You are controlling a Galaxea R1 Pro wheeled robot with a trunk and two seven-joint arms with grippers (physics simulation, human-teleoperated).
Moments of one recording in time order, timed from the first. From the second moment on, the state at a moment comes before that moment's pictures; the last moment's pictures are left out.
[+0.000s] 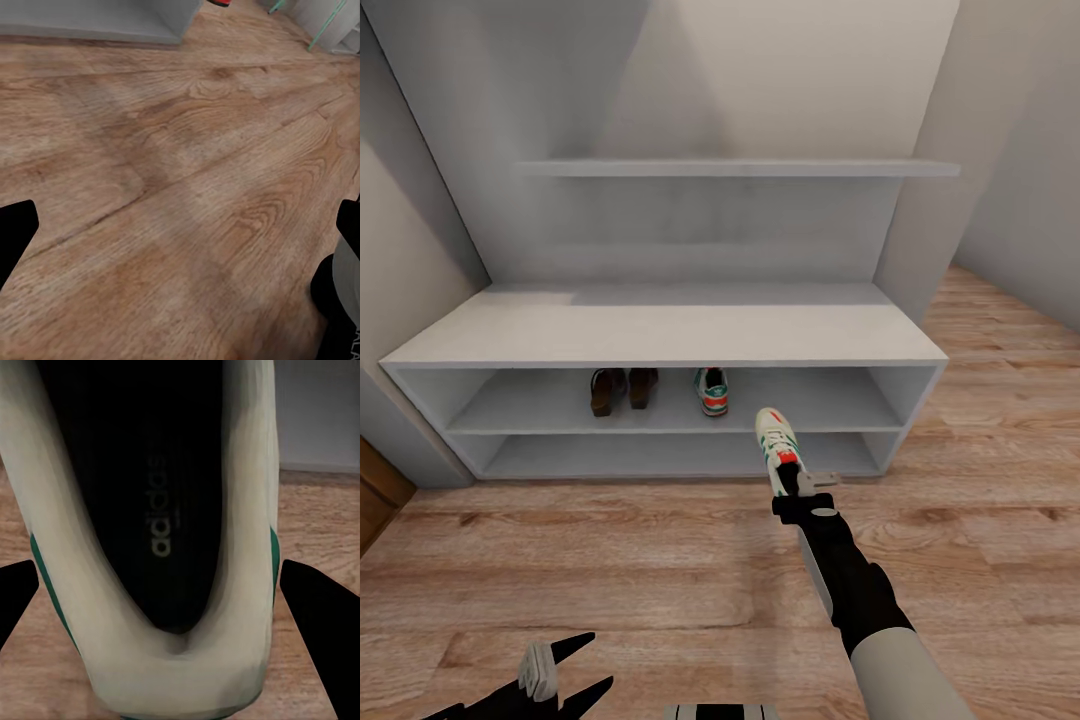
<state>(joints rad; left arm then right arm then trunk) -0.19 0.17 0.32 -0.76 0.00 -0.22 -1.27 -0.60 0.17 0.02 -0.95 0.15 0.51 -0.15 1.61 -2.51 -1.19</state>
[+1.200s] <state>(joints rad) -0.19 0.17 0.32 -0.76 0.00 -0.22 -1.27 -0.60 0.17 0.02 -0.95 0.15 0.51 -0.15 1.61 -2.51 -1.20</state>
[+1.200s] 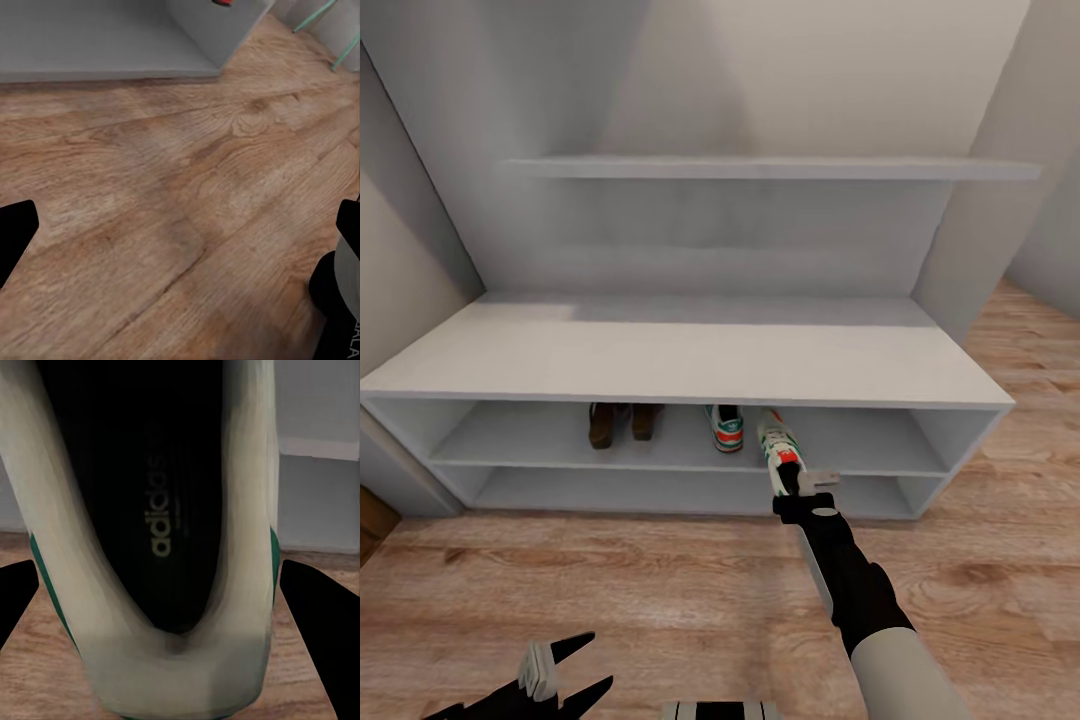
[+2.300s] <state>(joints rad) -0.19 0.17 0.31 -0.76 0.00 -0.22 -1.26 -0.60 0.17 0.02 -0.95 0.15 0.51 -0.15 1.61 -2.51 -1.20</state>
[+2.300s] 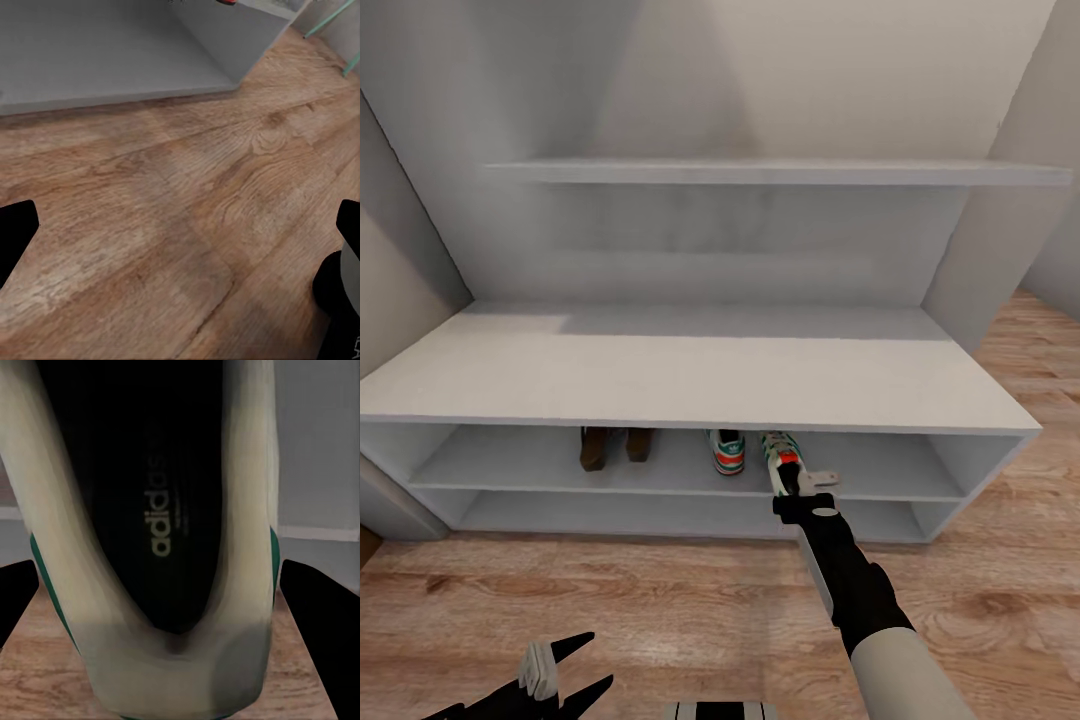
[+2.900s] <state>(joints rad) -0.19 0.17 0.31 -0.76 0.00 -0.22 -1.26 -0.60 0.17 0.02 -0.96 0.15 0.51 -0.15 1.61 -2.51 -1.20</state>
